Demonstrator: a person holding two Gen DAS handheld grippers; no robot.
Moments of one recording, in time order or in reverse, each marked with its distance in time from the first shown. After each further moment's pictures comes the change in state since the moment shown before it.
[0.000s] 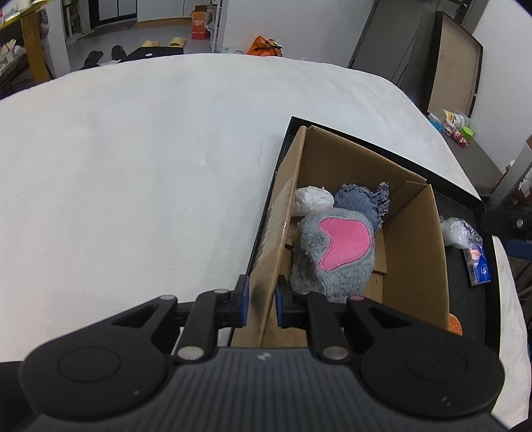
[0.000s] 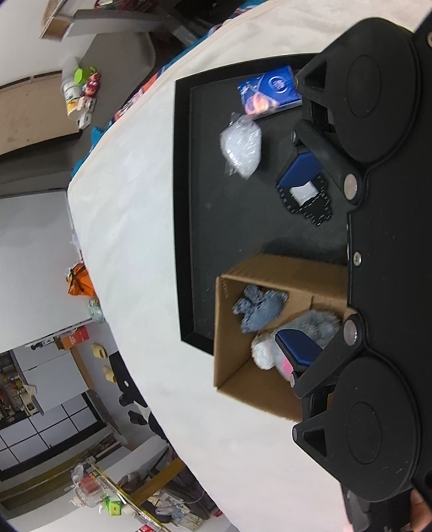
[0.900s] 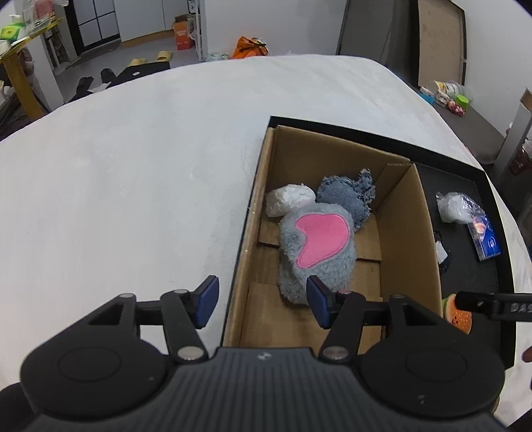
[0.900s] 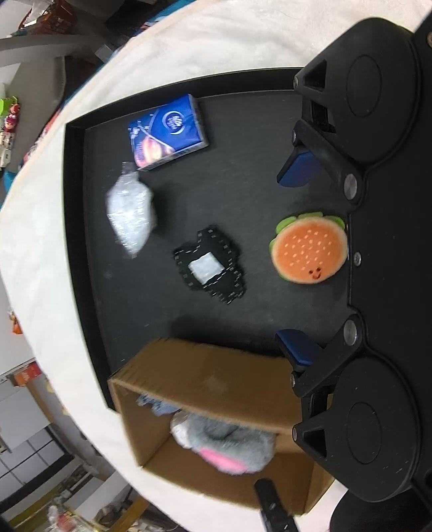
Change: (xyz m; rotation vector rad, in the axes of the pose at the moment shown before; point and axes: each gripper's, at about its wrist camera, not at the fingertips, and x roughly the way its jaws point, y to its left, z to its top) left arm -0.002 -0.034 0.000 0.132 0.018 0.068; right arm 0.041 -0.064 -0.062 0.061 0.205 -0.060
